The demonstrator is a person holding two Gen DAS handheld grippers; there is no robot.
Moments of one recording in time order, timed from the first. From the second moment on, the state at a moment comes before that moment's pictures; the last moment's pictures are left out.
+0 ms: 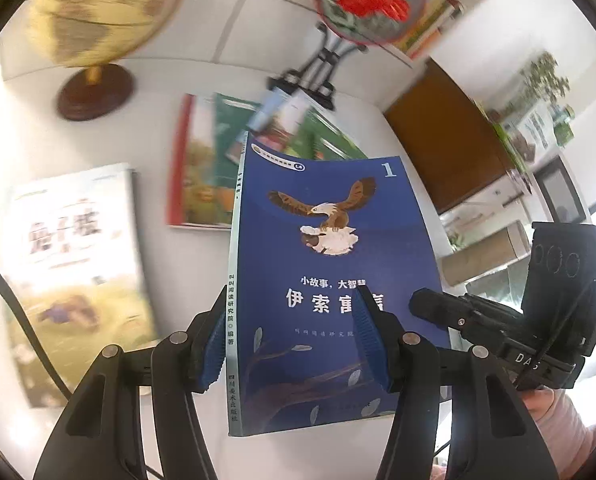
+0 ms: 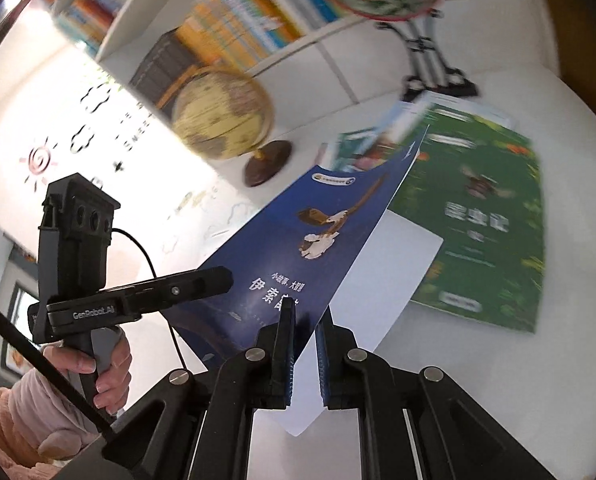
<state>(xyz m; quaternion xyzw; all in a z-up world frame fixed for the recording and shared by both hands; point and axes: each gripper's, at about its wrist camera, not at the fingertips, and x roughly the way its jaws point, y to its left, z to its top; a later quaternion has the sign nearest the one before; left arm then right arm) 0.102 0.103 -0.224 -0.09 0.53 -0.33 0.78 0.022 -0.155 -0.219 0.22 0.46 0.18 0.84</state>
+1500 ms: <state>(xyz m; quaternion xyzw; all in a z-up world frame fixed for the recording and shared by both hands) 0.105 0.192 -0.250 -0.10 0.54 -0.11 0.83 0.068 -0.048 -0.265 0.13 0.57 0.09 0.81</state>
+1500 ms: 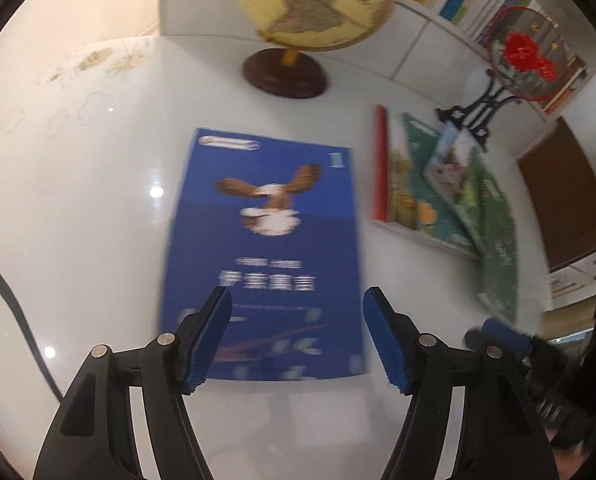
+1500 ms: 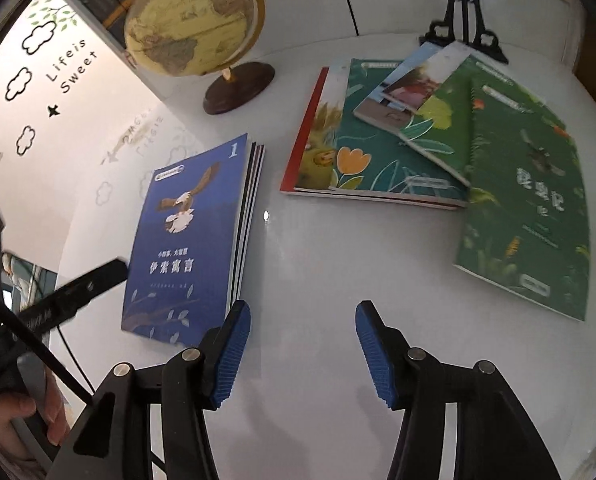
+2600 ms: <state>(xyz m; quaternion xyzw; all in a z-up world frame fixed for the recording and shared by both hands) 0.114 0.198 -0.232 -0.06 0.49 -0.16 0.85 0.016 0.003 -0.238 0.07 0.56 0.12 0.82</state>
